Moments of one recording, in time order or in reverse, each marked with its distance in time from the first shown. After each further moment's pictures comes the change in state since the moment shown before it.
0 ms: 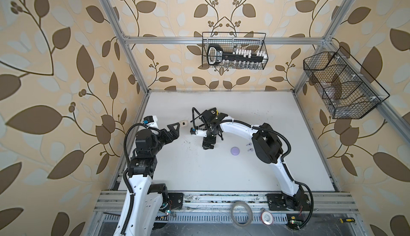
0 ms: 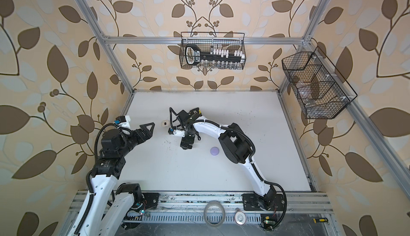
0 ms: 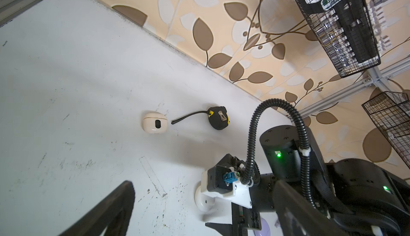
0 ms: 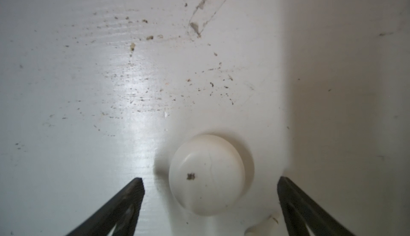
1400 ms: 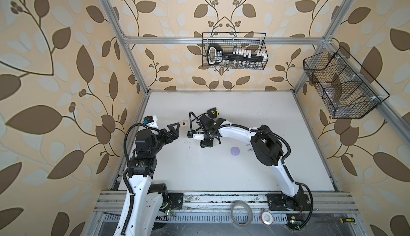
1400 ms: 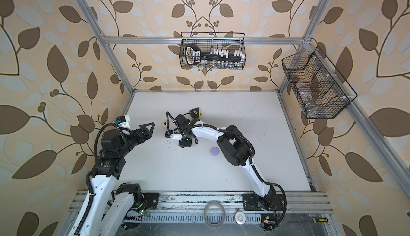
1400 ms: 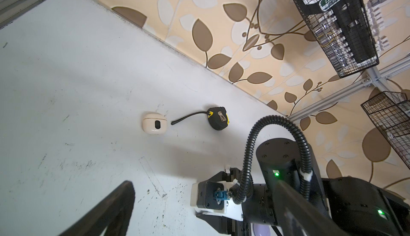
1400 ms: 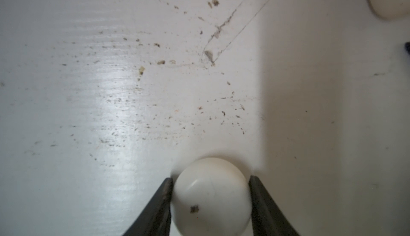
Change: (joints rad) left arm 0.000 -0.005 0.000 0.000 0.000 0.002; right arm 0.039 -0.042 -0.132 0.173 0.050 -0.010
